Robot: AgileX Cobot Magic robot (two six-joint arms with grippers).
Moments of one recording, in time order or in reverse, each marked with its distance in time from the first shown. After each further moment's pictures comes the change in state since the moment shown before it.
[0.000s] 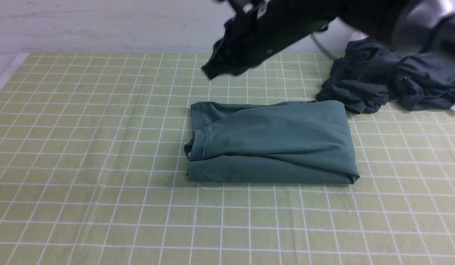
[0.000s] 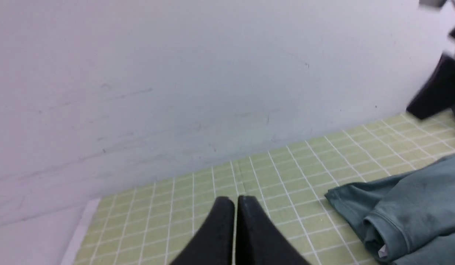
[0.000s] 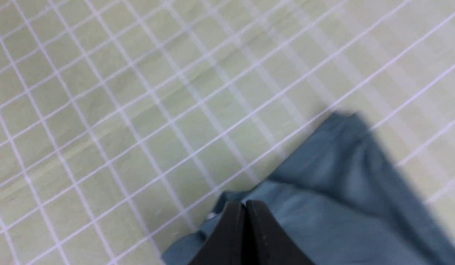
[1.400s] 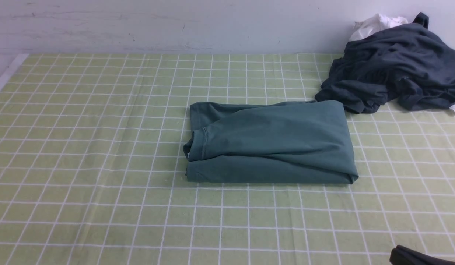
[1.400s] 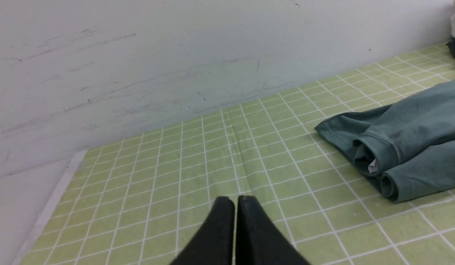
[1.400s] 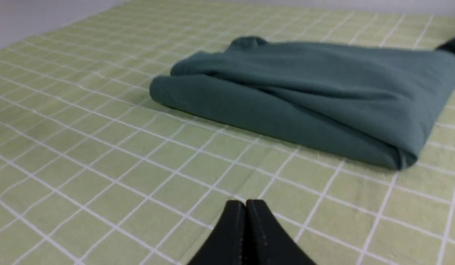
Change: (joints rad) right arm -0.028 -1.414 2.003 -0.266 -1.072 0.541; left arm 0.000 -0.207 0.282 0.004 0.006 0.009
